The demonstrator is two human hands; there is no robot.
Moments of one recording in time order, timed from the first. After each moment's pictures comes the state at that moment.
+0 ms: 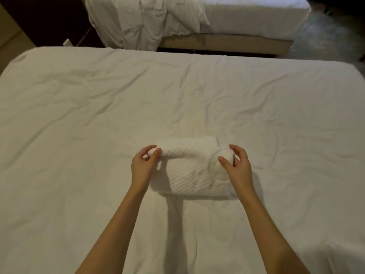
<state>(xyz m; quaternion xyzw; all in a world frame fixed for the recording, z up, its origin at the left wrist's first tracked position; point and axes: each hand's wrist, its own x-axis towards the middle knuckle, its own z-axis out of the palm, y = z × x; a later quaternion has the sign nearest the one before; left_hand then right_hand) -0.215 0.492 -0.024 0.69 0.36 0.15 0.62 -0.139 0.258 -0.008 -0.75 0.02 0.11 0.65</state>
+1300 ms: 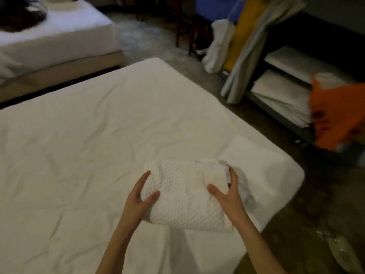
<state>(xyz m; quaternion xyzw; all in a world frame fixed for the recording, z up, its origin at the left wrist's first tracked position) -0.192 0.177 0.020 0.78 -0.03 -0.20 0.60 -0.279 -0.059 0.041 -0.71 0.34 -0.06 0.61</state>
